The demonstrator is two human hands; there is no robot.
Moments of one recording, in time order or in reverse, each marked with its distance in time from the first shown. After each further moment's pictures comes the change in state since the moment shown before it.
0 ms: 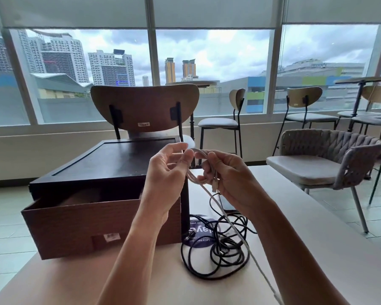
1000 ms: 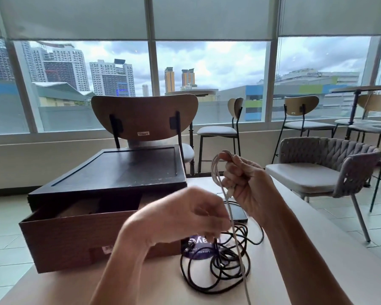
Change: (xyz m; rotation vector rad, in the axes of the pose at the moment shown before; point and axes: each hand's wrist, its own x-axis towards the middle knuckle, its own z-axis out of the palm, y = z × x) left_hand -0.020 0.022 -0.012 0.257 -0.965 0.042; right_hand -0.001 -0.015 -0.028 0.512 0.098 0.029
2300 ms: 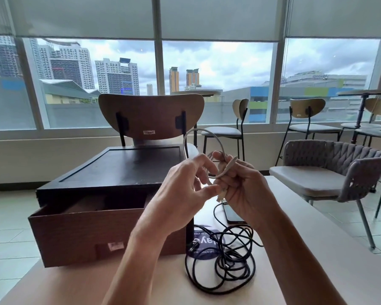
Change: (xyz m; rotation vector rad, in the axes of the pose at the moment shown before) left_hand 0.006 0.000 -0.007 0.359 0.645 0.013; right_hand -0.003 0.014 0.026 0.050 -0.066 0.039
